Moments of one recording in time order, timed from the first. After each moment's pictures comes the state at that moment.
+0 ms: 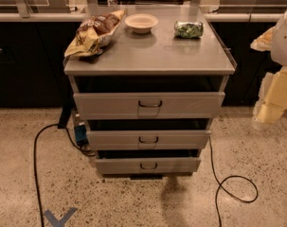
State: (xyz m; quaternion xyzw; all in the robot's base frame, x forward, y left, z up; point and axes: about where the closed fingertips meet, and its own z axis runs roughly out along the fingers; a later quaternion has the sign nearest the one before) arm 0.438 -0.217 0.976 -0.60 0.78 -0.03 0.16
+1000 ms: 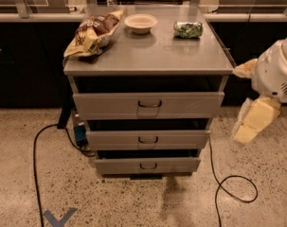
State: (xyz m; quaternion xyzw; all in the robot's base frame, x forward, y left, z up) arm 0.444 -0.201 0.915 -0.60 0.78 0.04 0.20
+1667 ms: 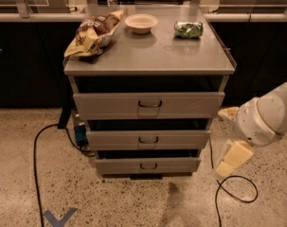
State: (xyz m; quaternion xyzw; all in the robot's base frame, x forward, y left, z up) arm 0.435 -0.193 0.795 -0.57 0.79 0.12 0.21
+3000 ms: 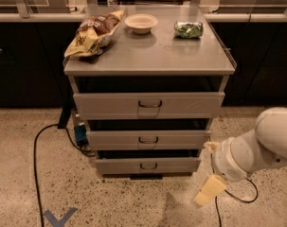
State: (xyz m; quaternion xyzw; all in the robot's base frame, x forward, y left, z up) arm 0.409 -0.169 0.690 -0.54 0.81 0.15 0.20
